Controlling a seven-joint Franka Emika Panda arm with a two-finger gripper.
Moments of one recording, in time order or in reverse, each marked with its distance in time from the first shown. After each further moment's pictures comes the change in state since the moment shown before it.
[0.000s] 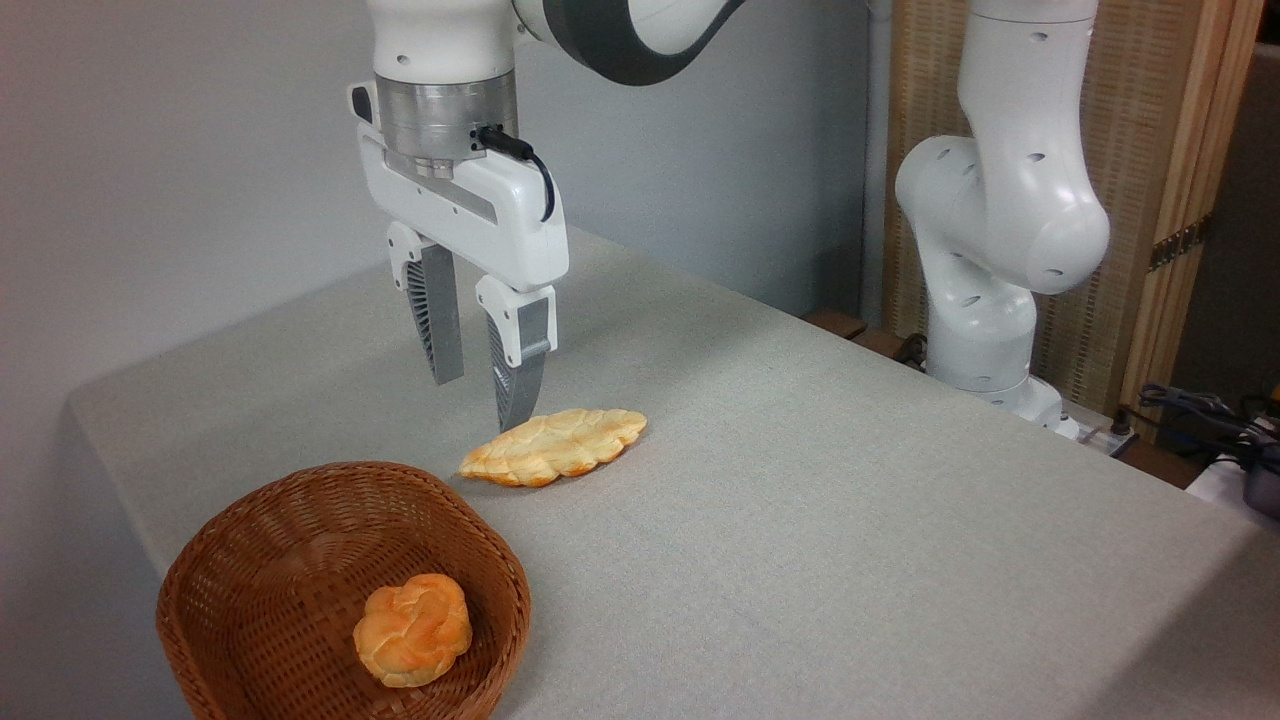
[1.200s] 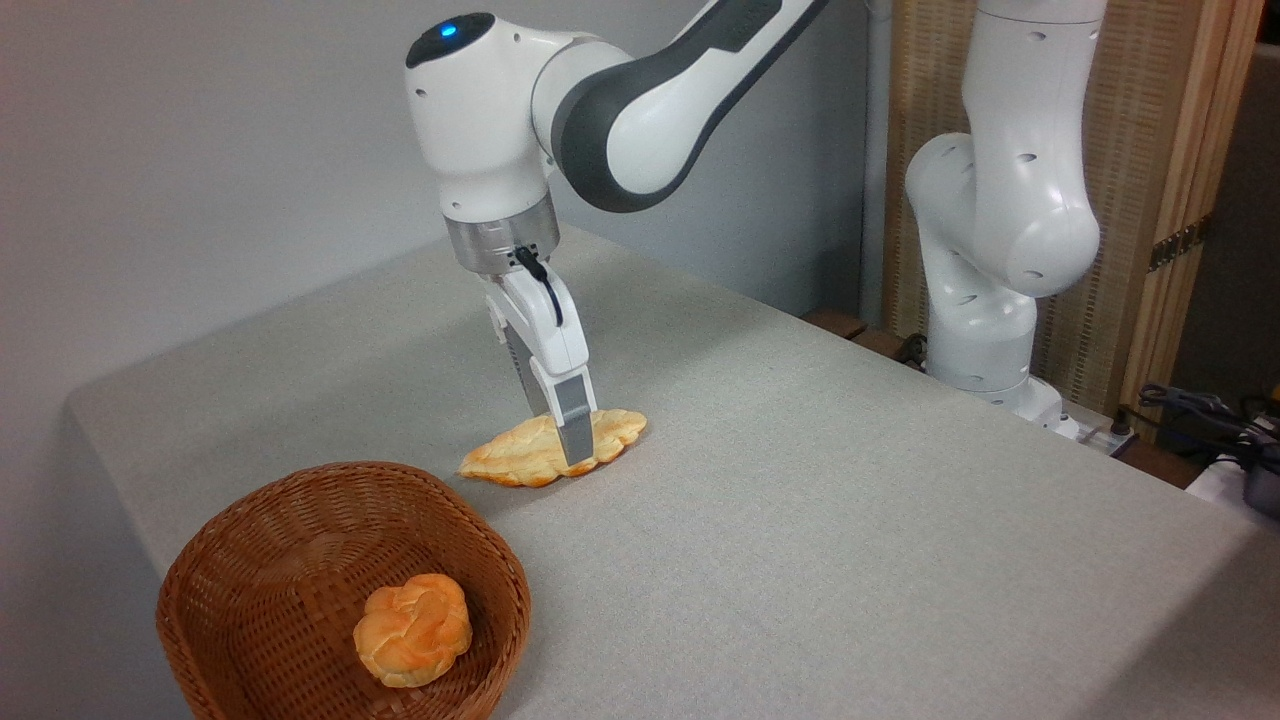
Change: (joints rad) arm -0.149 -0.031 -0.012 -0.328 0.001 0.113 0.131
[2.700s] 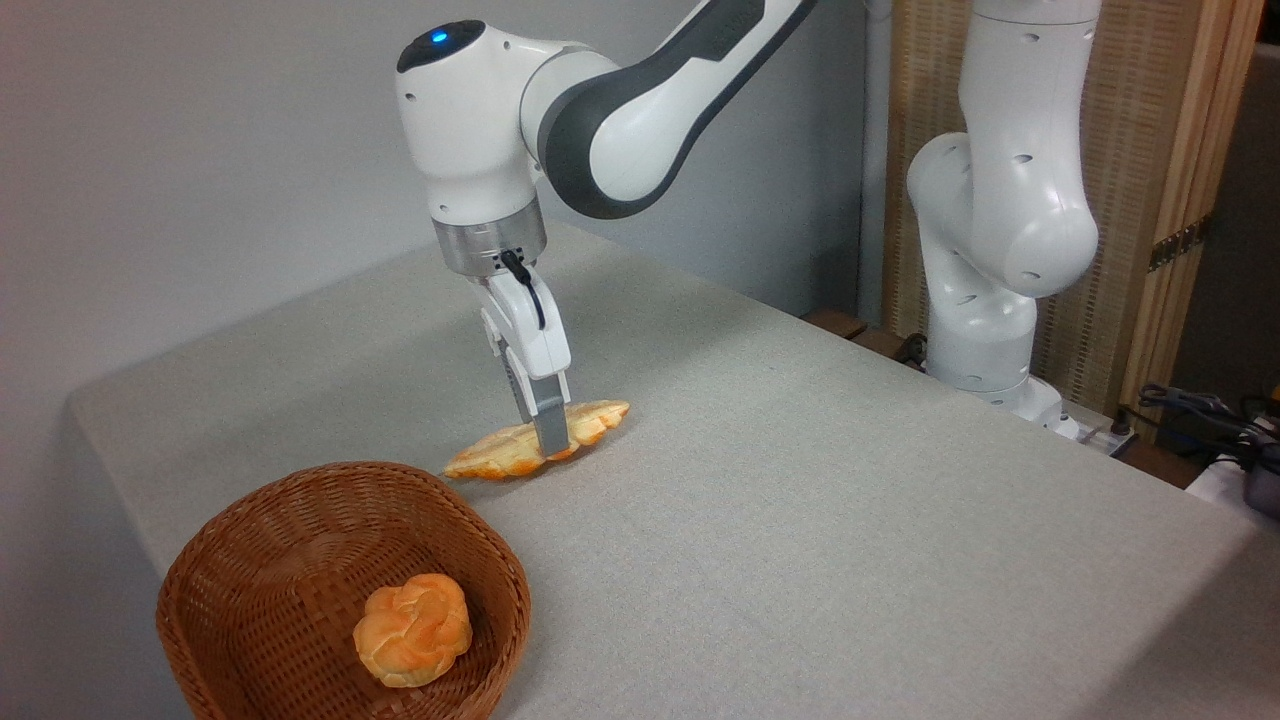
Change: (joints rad) arm -0.022 0.028 0.001 0.023 0.000 0.033 -0.002
